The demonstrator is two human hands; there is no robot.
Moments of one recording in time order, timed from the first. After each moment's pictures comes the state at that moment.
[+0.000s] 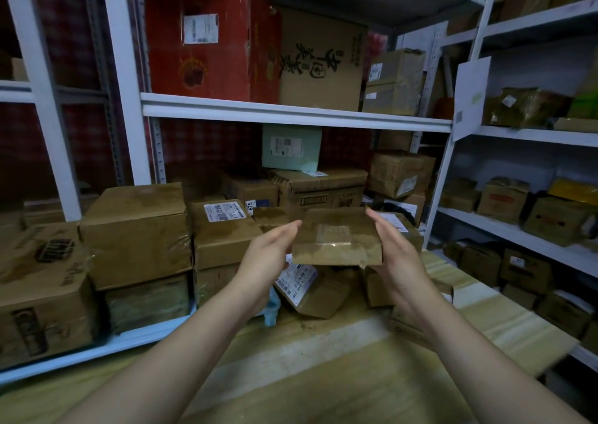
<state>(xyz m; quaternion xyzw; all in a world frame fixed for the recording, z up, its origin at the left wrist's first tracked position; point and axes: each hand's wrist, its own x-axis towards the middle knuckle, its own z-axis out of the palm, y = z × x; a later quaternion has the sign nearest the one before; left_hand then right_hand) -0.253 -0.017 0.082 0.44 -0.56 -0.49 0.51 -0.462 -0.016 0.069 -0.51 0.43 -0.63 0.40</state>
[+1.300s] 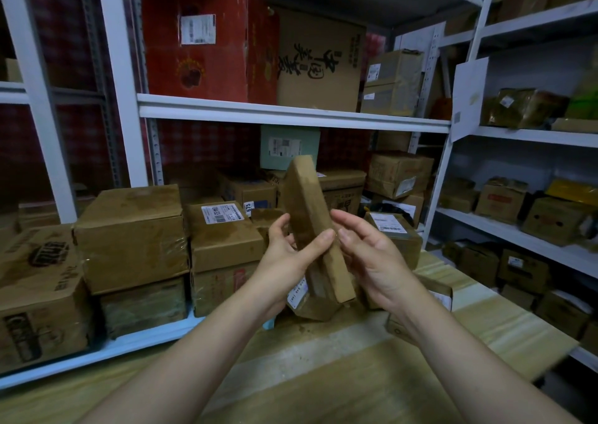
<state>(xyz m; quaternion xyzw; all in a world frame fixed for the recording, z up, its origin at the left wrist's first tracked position) -0.274 -0.017 0.080 0.35 -0.54 -0.55 0.53 -0.432 -0.005 0.084 -0.54 0.34 -0.59 0.49</state>
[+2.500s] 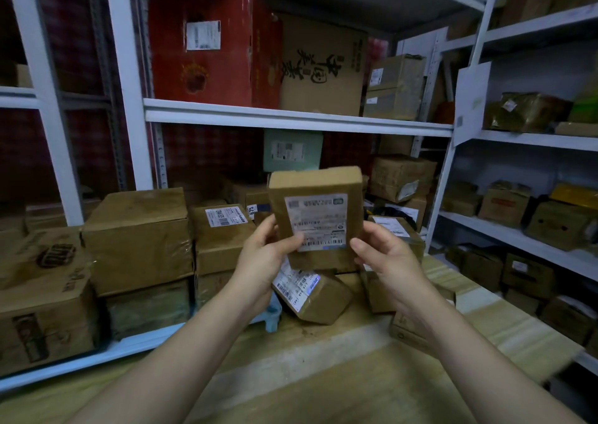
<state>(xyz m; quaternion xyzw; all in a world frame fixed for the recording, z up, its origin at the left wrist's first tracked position) -0.250 -0.028 0.080 0.30 -0.50 -0.56 0.58 -0.450 -0.012 0.077 -0.56 0.45 -0.59 0.36</state>
